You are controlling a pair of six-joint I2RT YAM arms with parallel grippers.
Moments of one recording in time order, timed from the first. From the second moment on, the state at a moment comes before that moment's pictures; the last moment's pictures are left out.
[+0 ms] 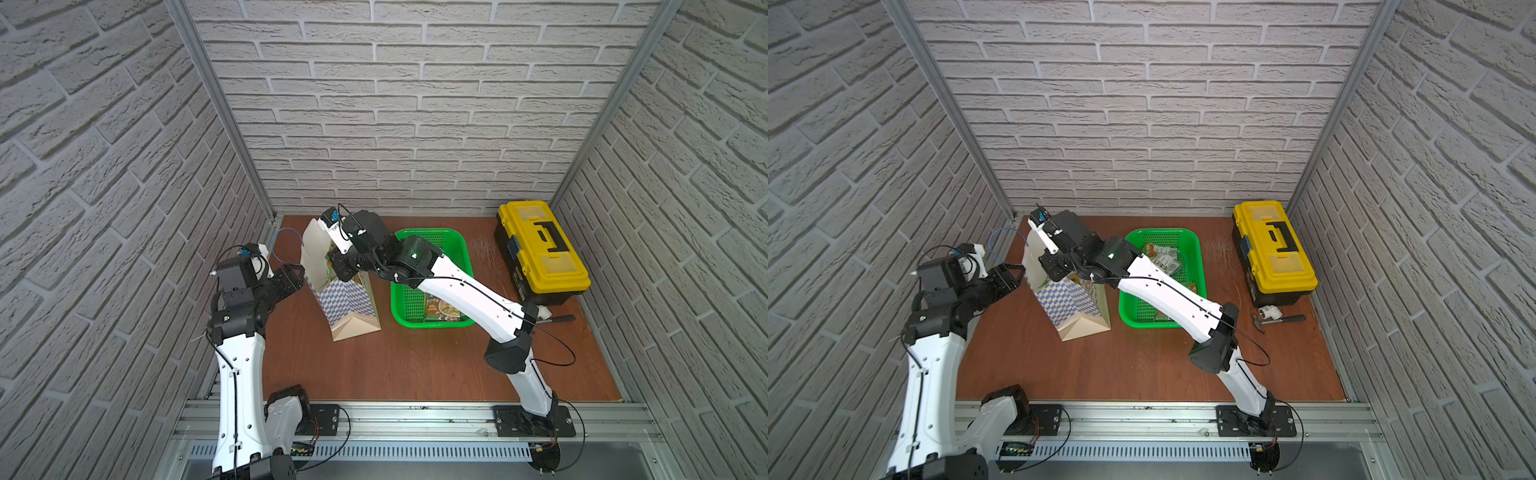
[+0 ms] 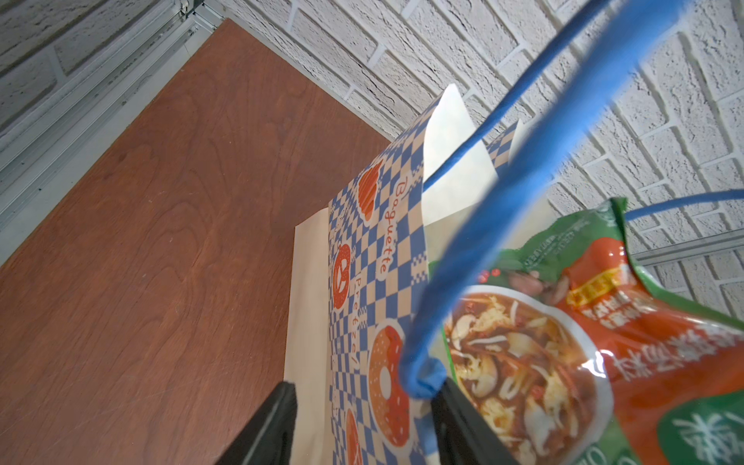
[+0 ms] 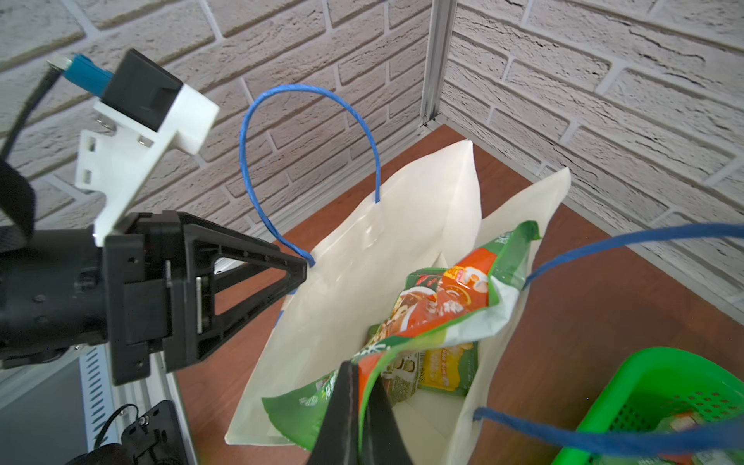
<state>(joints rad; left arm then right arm) 0.40 0.89 0.97 -0.73 0.47 -0.41 1.01 2.16 2.51 -0.92 0.12 0.18</state>
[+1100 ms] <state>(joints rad) 0.40 0.93 0.94 -0.65 0.59 -0.44 1.04 1.83 2.08 -0.87 0.10 0.19</state>
